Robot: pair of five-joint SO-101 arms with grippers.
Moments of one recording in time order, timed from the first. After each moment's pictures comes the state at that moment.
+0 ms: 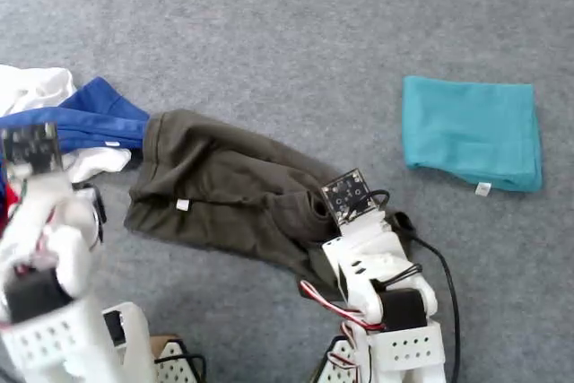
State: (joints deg) left arm -25.8 -68.4 48.9 75.6 -10.9; right arm -7.9 -103.7 96.5 66.9 17.4
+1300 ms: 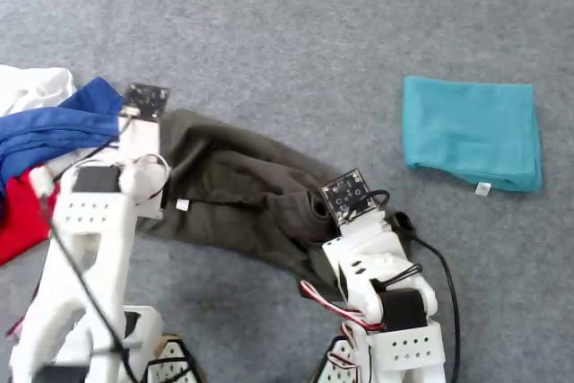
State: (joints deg) left arm -4.9 -39.1 48.3 63.6 -10.2; right arm -7.9 -103.7 96.5 66.9 17.4
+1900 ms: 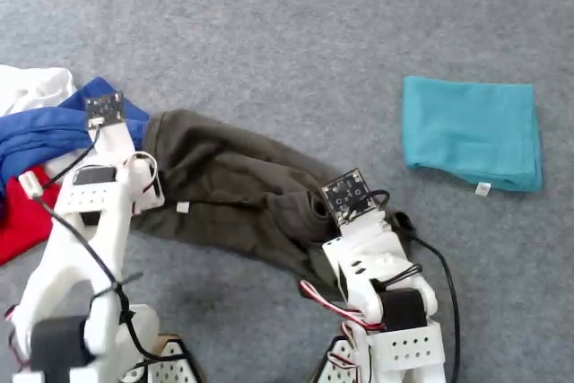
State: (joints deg) left arm -11.3 -21.3 54.6 44.2 7.3; right arm -7.9 -103.7 96.5 66.9 17.4
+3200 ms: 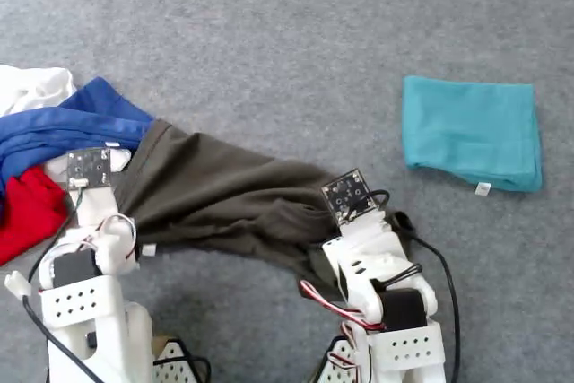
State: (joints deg) left arm -20.8 -69.0 81.0 58.9 -9.3; right arm -7.9 -103.7 96.5 66.9 17.4
